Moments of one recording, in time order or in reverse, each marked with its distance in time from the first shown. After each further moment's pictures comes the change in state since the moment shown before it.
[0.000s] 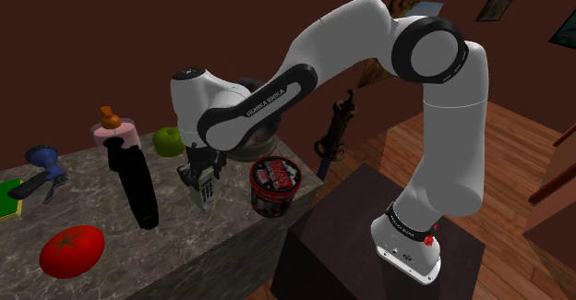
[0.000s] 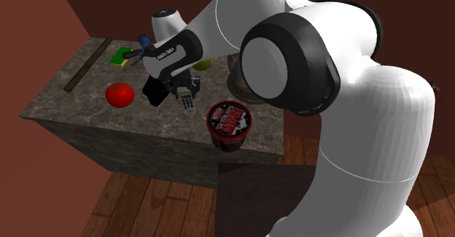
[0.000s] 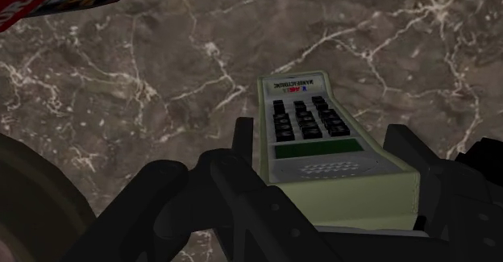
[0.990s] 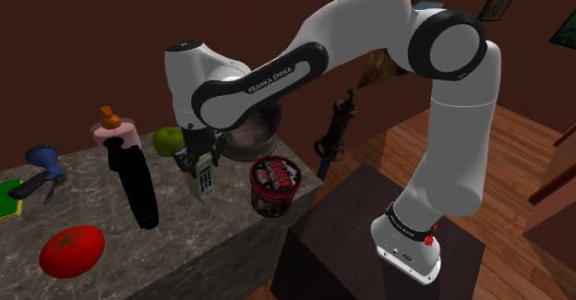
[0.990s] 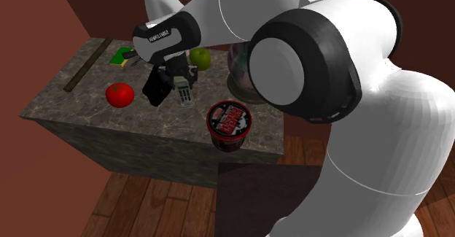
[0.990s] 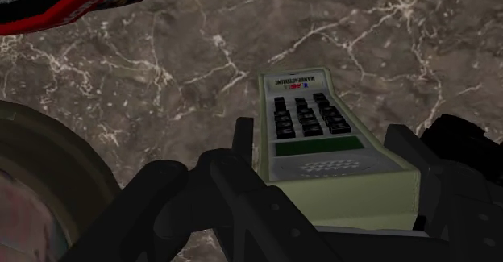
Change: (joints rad) arm -0.014 -0.076 0.023 0.045 0.040 -0.115 -0.022
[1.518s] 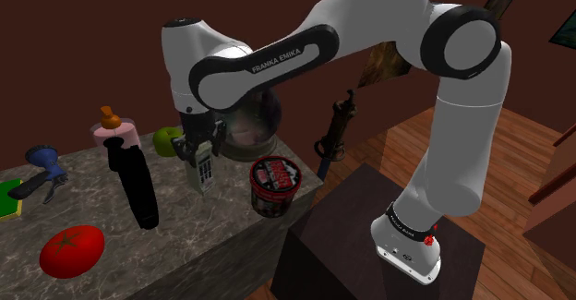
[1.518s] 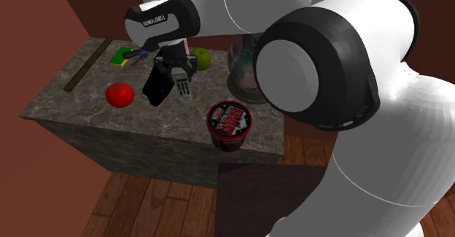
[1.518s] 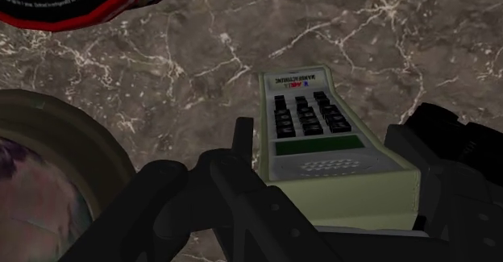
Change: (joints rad) arm -0.011 -0.056 0.013 0.036 0.029 -0.087 -0.017
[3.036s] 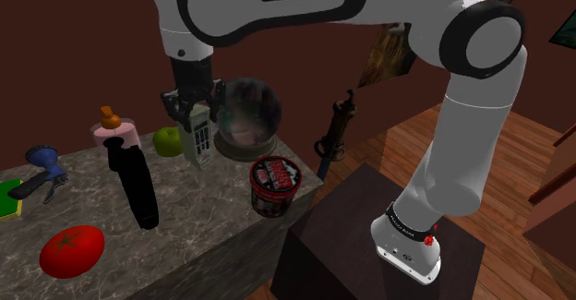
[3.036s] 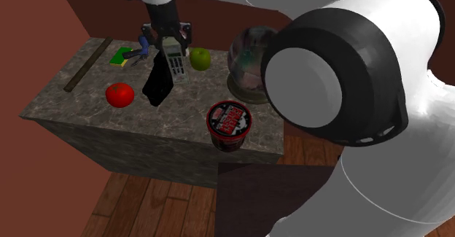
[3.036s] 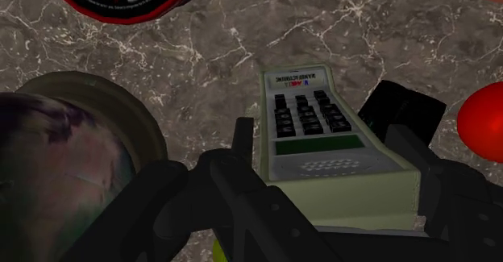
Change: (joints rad) arm -0.002 -0.075 0.018 0.212 0.040 -0.279 -0.019
